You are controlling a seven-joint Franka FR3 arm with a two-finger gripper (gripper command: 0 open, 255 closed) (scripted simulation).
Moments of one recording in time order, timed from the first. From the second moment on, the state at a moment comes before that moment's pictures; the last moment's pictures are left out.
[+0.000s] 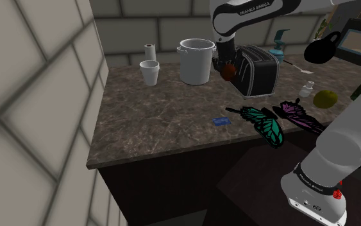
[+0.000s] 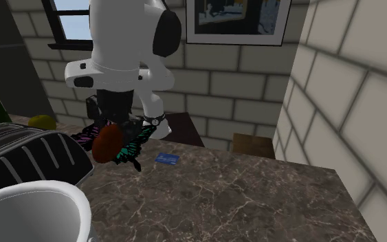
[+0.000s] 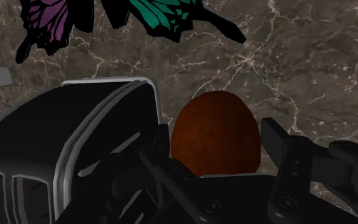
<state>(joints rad) -0.29 0.01 0.21 -1.91 -0.28 1.73 0.53</state>
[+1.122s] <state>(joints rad) -0.30 0.08 0.20 -2.06 -0.31 1.94 0.58</state>
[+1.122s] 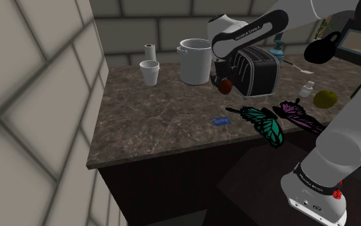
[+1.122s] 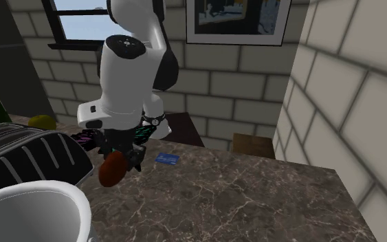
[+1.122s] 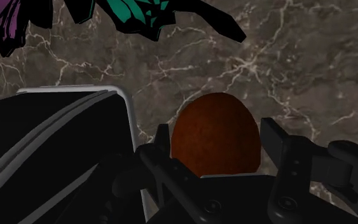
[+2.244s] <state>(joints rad) -0.30 0.14 0.20 -2.11 -0.34 2.04 0.62</state>
